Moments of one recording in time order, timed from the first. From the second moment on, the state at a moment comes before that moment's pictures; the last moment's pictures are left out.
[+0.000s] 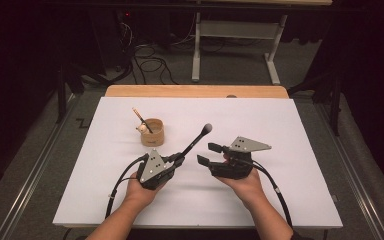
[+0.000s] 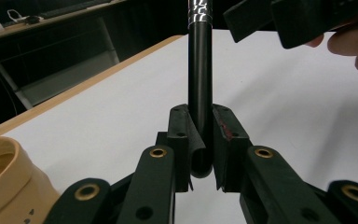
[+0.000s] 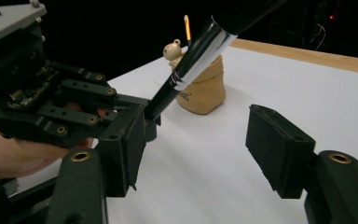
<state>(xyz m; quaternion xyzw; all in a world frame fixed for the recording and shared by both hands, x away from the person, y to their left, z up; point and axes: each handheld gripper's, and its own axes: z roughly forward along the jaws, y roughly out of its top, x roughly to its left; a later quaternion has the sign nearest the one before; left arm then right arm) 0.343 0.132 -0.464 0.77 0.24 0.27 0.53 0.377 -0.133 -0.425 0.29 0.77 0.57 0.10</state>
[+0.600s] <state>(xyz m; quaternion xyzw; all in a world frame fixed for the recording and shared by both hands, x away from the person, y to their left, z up) 0.335 0.123 -0.467 0.77 0.22 0.26 0.54 0.379 -0.132 -0.428 0.30 0.73 0.61 0.04</state>
